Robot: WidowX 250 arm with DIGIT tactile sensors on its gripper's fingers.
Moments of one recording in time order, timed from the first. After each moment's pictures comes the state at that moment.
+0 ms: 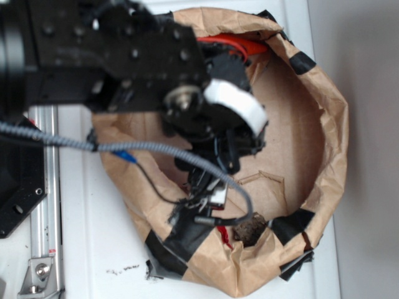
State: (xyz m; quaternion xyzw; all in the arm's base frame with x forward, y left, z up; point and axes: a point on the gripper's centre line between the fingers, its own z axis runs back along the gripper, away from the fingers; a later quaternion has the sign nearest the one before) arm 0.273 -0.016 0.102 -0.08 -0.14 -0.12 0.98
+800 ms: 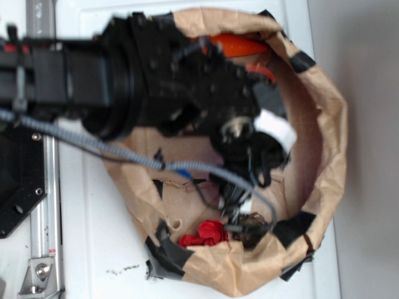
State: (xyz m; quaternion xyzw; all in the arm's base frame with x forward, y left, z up) arm 0.288 -0.046 0.054 -0.10 -0.11 -0.13 0.98
